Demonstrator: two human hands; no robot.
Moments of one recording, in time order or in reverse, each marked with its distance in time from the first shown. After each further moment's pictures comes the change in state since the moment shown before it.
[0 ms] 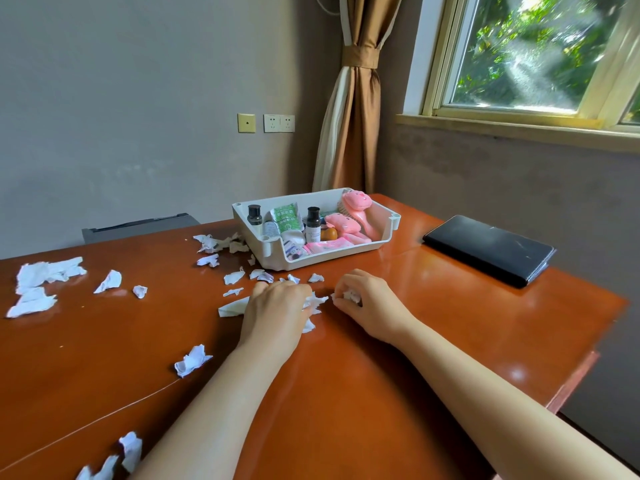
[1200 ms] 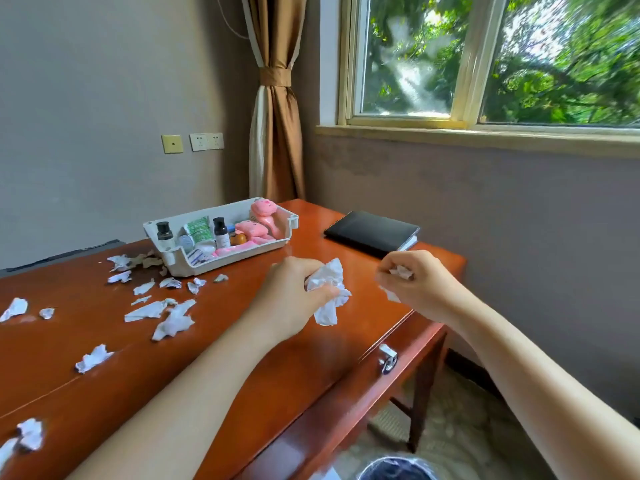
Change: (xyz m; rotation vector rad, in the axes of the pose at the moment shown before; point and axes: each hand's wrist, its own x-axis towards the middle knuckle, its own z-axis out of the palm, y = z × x) left_hand -0.036 0.154 -0.050 -0.734 -0.096 0.296; right_hand -0.160 0.024 -0.173 0.008 0.233 0.257
